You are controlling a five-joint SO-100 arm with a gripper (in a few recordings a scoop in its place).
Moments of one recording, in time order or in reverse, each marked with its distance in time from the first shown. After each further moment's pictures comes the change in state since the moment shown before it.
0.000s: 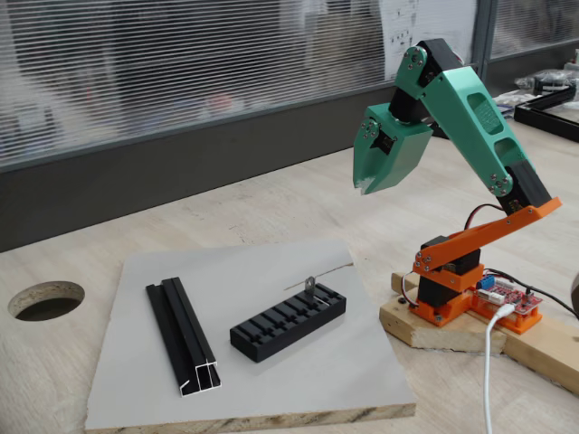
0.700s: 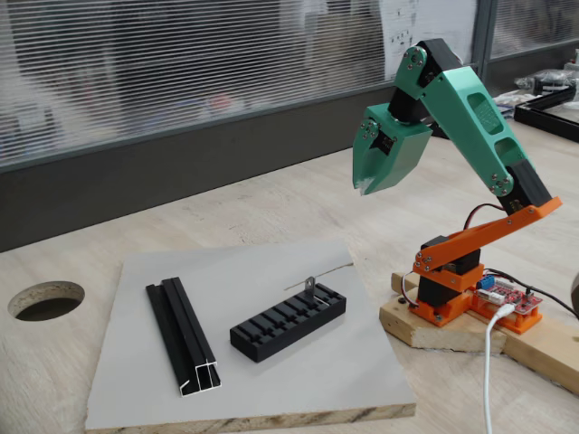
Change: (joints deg) arm -0.6 0.0 0.0 0.0 0.0
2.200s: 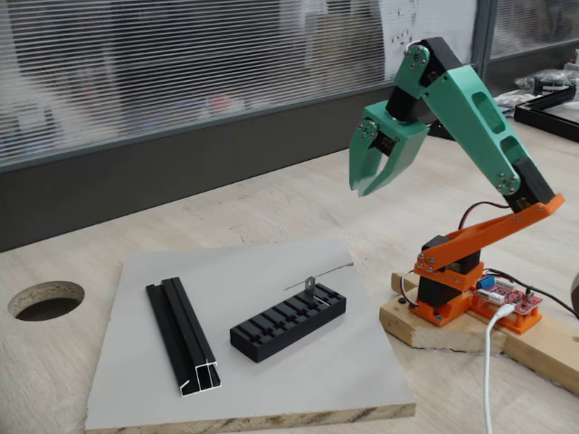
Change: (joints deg) arm -9.4 0.0 -1.0 0.0 -7.5
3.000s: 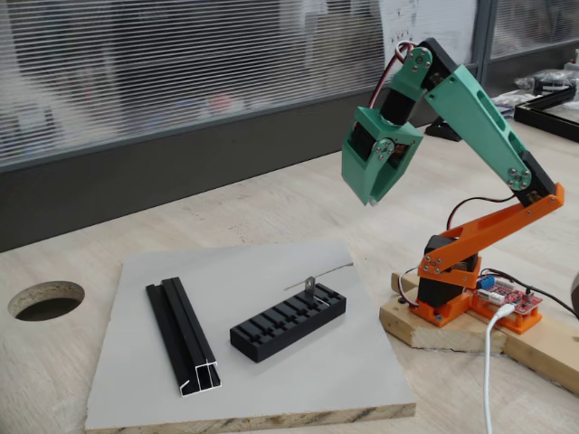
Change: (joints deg) arm -12.1 -2.6 0.0 0.0 -49.3
